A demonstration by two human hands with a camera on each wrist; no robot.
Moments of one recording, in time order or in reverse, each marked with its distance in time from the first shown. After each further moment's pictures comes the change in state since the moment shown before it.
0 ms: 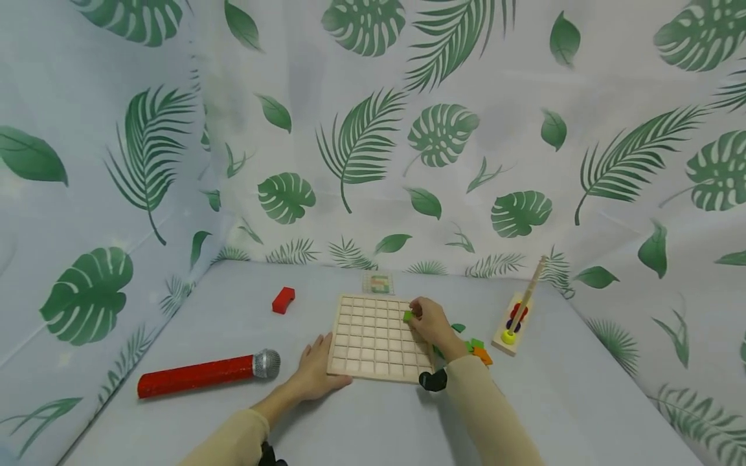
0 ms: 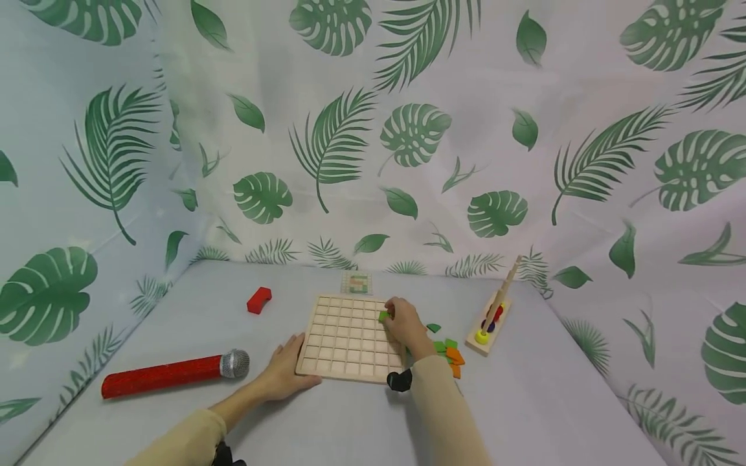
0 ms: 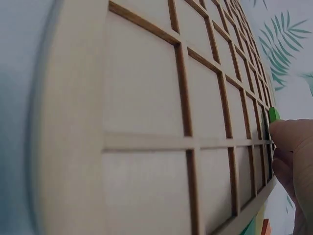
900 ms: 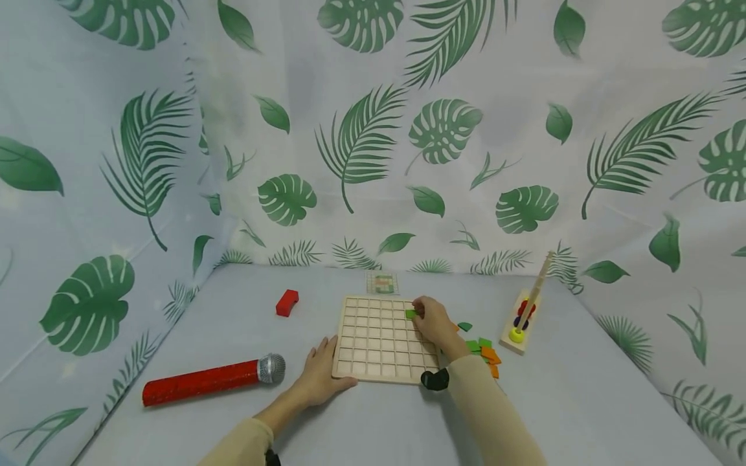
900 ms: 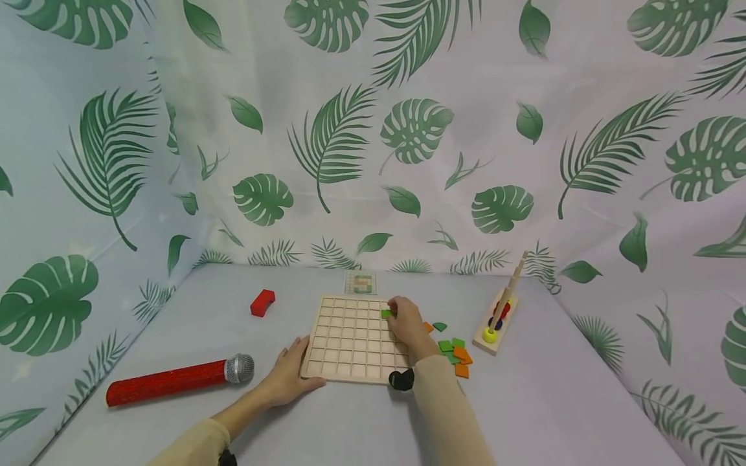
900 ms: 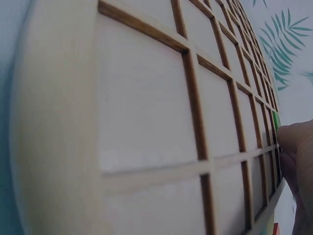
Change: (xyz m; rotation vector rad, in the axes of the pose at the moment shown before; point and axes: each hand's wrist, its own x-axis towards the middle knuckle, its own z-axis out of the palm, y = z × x) left_hand -0.001 0.004 -0.002 -0.030 0.001 -0.019; right_hand 0.006 0.009 0.011 0.025 0.026 0.019
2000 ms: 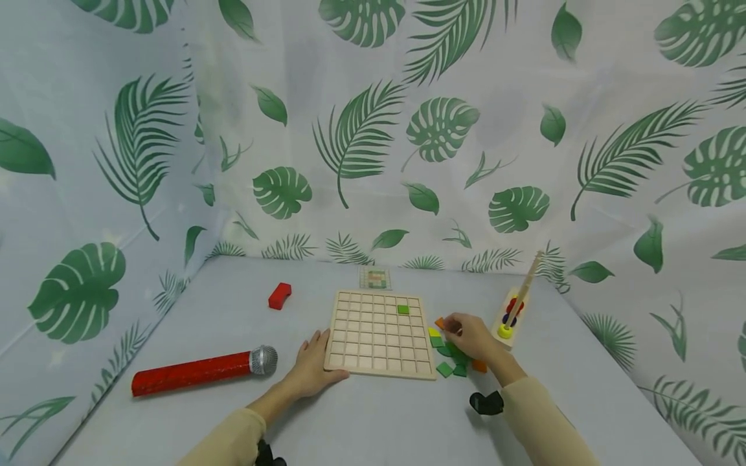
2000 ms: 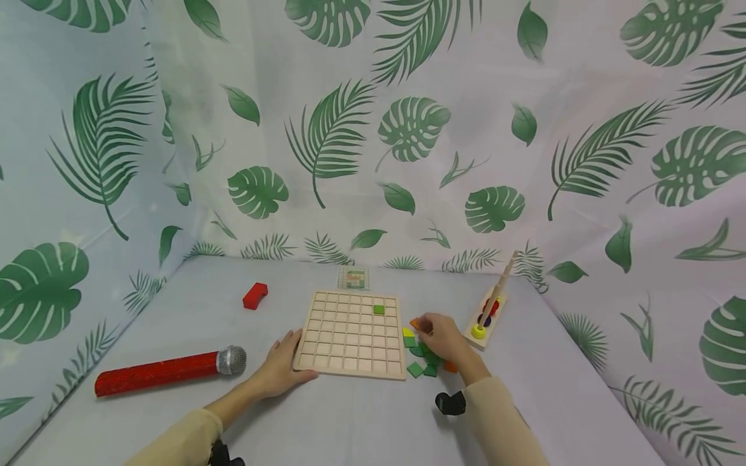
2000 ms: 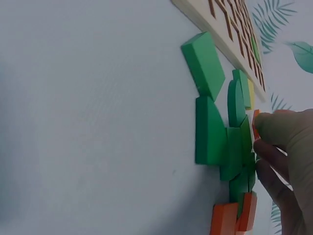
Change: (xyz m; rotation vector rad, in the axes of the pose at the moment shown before) left_hand 0.001 -0.002 -0.002 0.011 0.022 0.025; right_hand -0.059 0.033 -0.071 -0.115 -0.162 0.021
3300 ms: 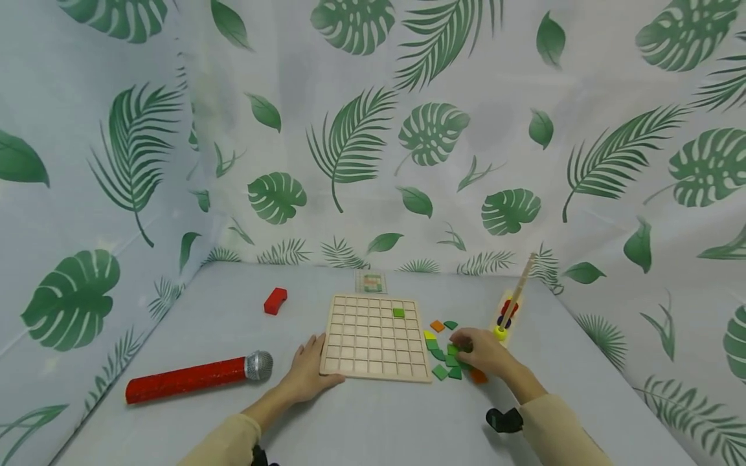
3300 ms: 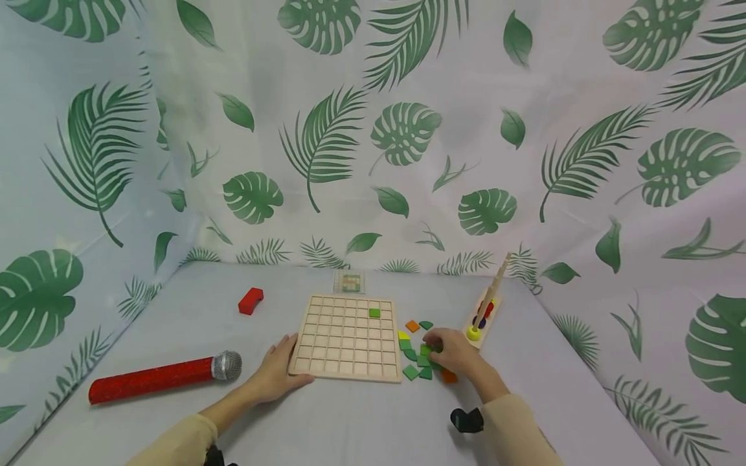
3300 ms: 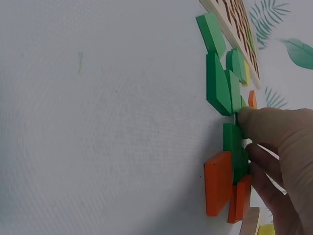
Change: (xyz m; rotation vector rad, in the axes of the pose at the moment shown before) left_hand -0.001 0.000 0.002 -0.004 0.014 0.011; right_hand -0.033 0.012 -0.013 -0.015 -0.074 0.051
